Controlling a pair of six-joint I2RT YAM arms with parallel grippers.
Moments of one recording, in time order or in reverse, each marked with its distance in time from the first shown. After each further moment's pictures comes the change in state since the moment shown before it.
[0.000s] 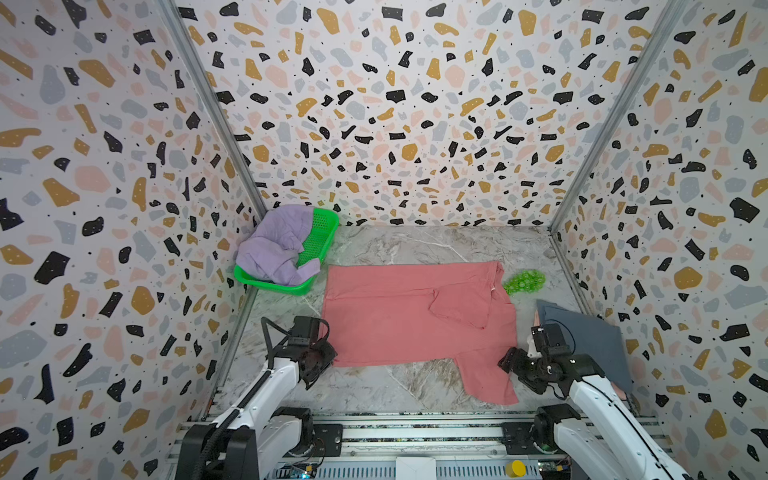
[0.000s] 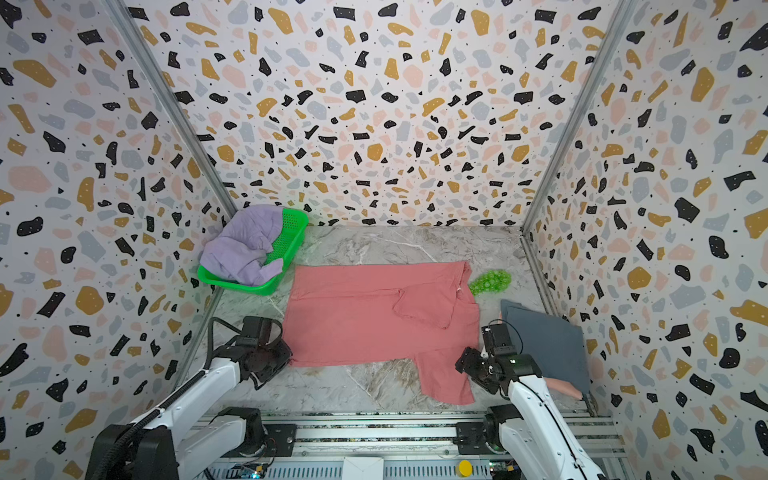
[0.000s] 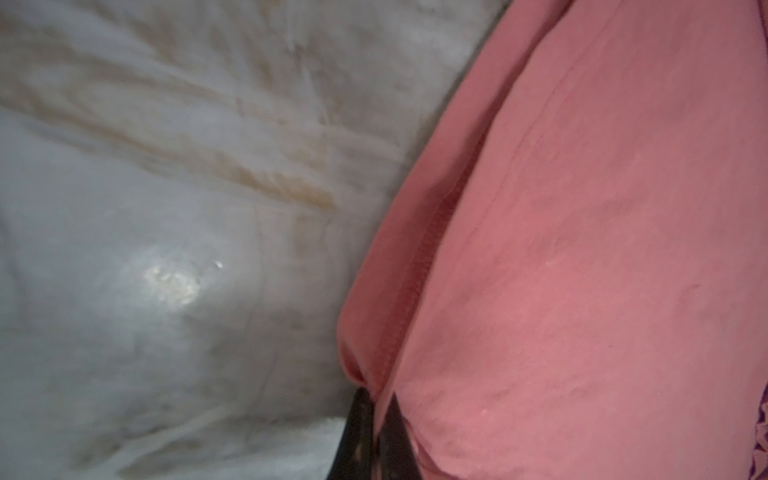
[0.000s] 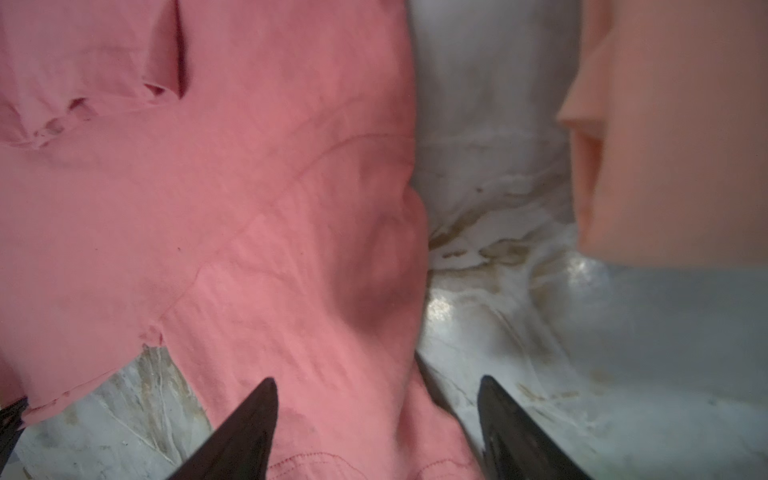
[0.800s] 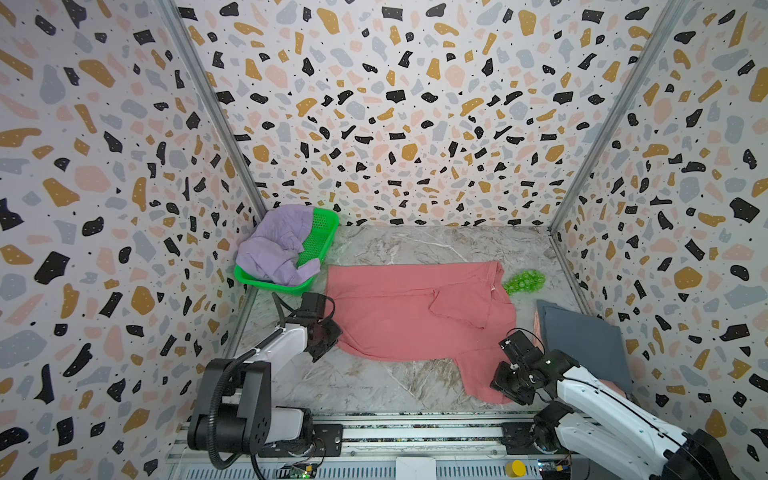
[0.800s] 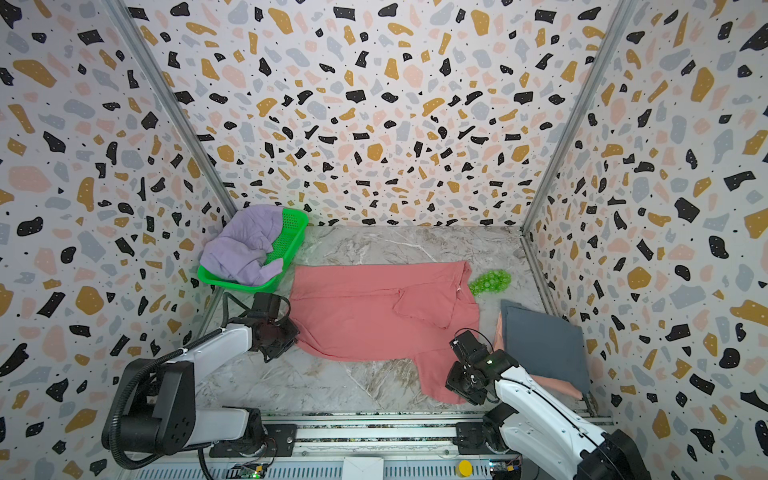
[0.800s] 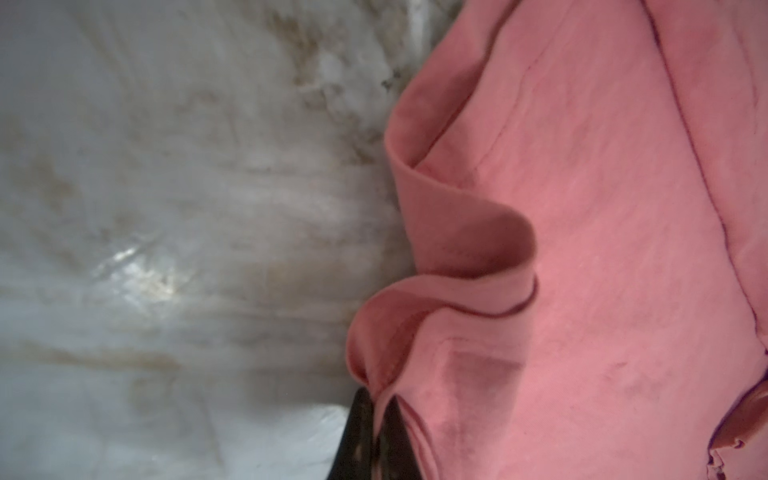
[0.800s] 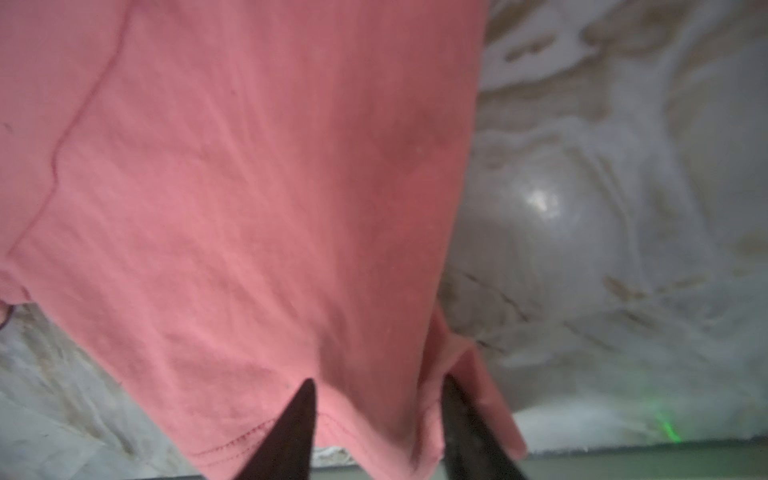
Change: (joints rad) left arm 0.006 0.337 0.211 0.094 0.026 0.037; right arm 0.392 0.156 -0.004 0.003 0.105 0.347
